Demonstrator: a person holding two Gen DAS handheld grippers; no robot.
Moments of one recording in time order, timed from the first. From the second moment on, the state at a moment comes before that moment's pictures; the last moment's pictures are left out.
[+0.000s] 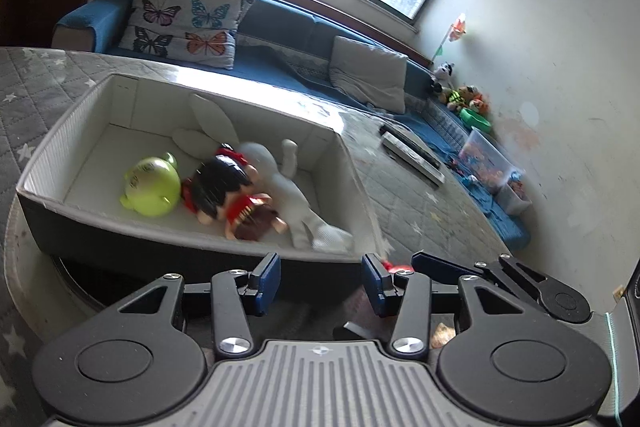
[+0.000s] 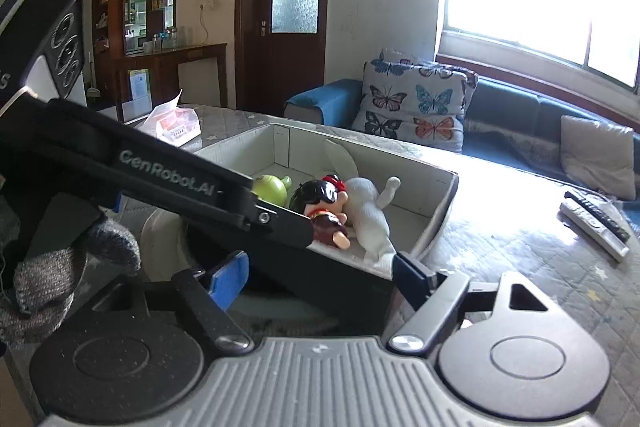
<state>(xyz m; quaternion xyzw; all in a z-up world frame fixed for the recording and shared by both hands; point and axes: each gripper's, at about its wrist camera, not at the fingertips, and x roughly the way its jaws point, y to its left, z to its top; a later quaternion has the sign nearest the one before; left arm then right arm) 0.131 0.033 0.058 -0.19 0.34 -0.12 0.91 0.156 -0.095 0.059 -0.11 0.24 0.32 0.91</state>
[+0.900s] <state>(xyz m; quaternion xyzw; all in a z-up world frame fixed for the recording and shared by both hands) 0.123 -0.046 0.033 -0.17 0.38 -0.20 0.88 0.116 -0.184 0.017 -0.08 0.27 0.23 0.93</state>
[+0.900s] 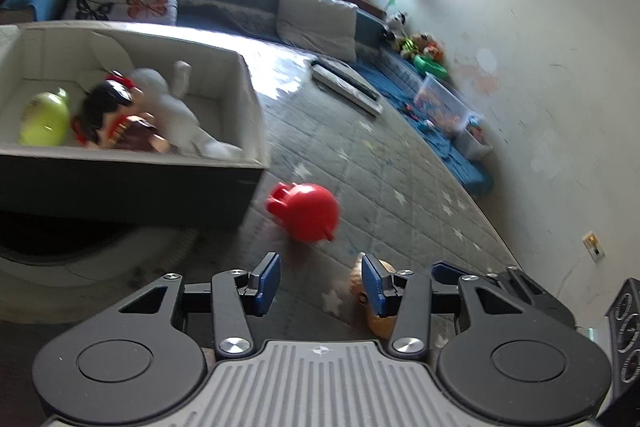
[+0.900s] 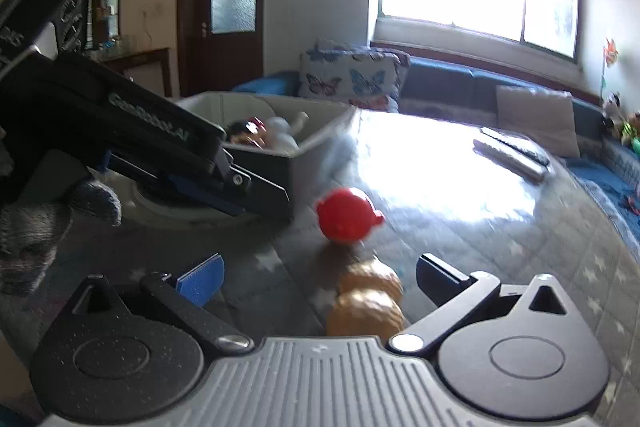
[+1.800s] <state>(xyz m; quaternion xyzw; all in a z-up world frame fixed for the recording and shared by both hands) 0.157 -0.078 -0.009 -0.25 0.45 -0.22 0.83 0.134 -0.202 -0.012 -0.03 0.31 0.22 0.92</state>
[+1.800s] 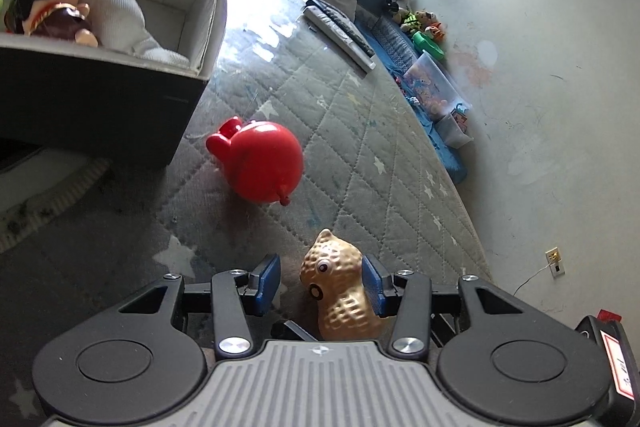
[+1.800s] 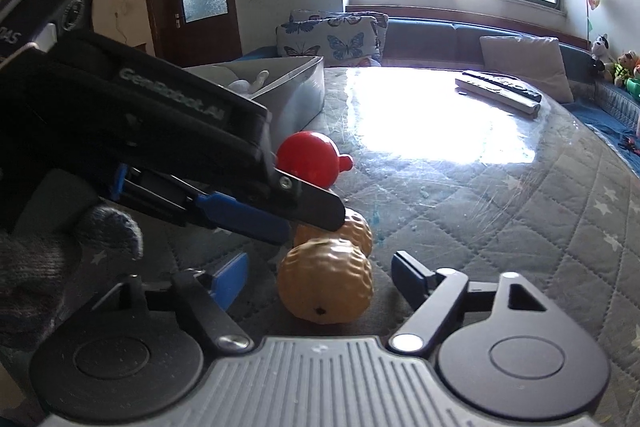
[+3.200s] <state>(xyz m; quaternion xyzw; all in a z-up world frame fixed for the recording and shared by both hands) 0.196 0.034 0.075 -0.28 0.32 -0.16 0.89 0.224 -0.087 0.074 -0.04 0.24 0.29 0.92</state>
